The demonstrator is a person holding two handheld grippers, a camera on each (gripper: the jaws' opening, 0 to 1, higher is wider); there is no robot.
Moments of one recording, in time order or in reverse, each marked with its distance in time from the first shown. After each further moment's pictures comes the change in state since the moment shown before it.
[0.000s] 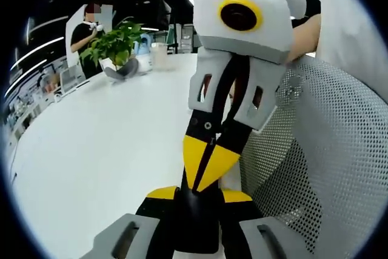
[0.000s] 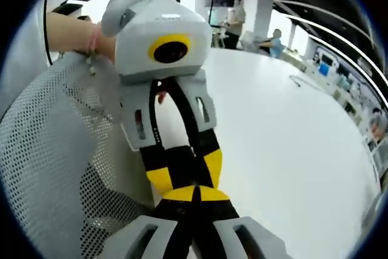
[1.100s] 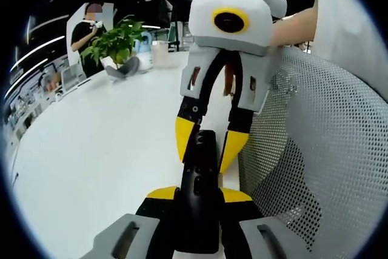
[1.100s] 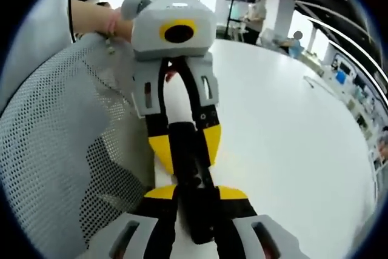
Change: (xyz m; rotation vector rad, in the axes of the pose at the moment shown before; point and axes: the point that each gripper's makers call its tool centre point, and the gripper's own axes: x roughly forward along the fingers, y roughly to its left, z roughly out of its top) left arm 0.001 -0.001 -0.001 -0.009 0.022 0.015; right arm -0.017 -0.006 -0.030 -0.099 0.078 0.101
